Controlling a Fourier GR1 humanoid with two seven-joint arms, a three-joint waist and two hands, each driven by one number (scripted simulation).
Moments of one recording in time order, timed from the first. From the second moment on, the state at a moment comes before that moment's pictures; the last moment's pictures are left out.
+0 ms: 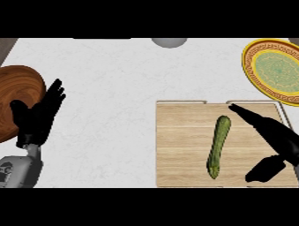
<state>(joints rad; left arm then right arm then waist) -0.18 0.28 -0.01 -1.37 0.12 0.08 0.14 -0.13 -0.68 0.35 -1.63 0.24 0.23 0.22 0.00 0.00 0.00</state>
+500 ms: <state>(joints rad) -0.16 0.26 0.03 -1.40 0.09 0.05 0.15 -0.17 -0.53 0.36 -1.54 0.41 0.33 0.27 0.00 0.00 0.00</state>
